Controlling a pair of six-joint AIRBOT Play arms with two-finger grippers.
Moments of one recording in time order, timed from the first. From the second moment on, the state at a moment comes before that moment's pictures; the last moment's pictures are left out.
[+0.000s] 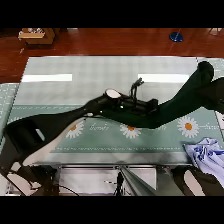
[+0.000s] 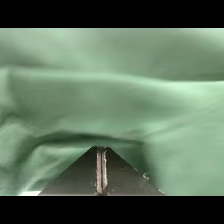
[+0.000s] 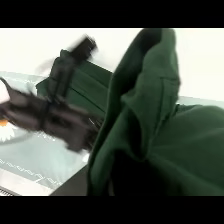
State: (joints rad) left arm -0.79 -1.83 1.40 -0.02 -0.83 -1.10; right arm -0.26 -0.78 1.26 -0.95 1.59 1.41
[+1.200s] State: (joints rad) left arm 0.31 -0.94 1.42 0.88 -1.44 -1.27; right arm 0.50 -1.38 1.26 -1.02 1.05 1.56
